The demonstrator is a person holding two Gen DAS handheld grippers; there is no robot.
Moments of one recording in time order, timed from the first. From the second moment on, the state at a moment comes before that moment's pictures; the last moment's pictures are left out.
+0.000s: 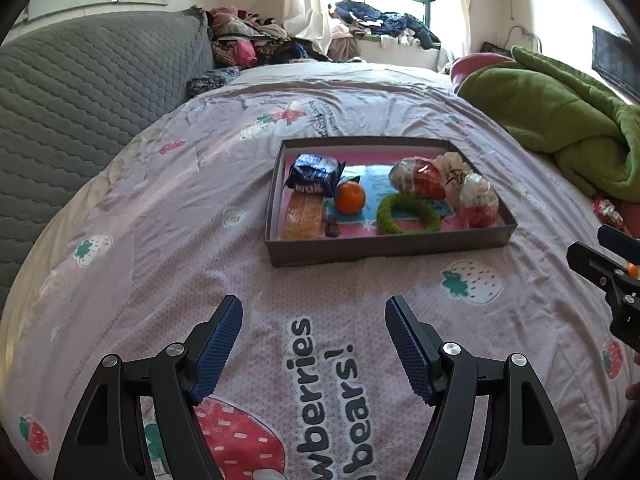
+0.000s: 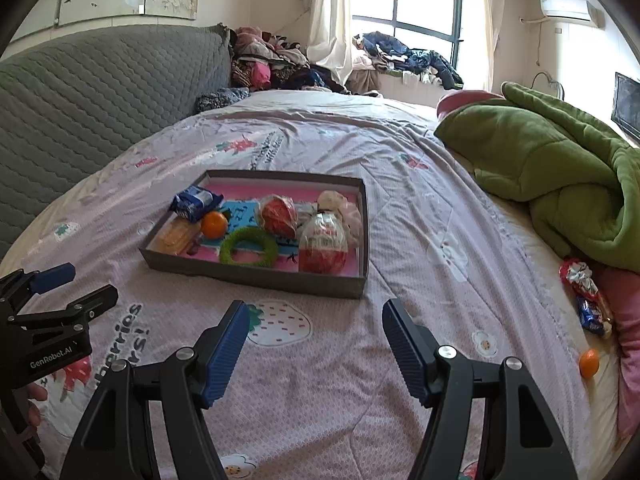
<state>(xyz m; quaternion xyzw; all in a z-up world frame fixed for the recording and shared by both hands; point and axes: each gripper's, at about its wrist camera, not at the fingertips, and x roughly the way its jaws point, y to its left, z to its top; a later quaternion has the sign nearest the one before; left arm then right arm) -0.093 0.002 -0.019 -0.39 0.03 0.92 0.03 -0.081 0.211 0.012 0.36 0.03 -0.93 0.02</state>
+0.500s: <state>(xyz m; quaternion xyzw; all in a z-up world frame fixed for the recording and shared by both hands) -0.094 -0.004 -0.050 -0.40 0.03 0.91 0.04 -0.080 0.218 -0.021 0.37 0.02 -0.93 0.01</state>
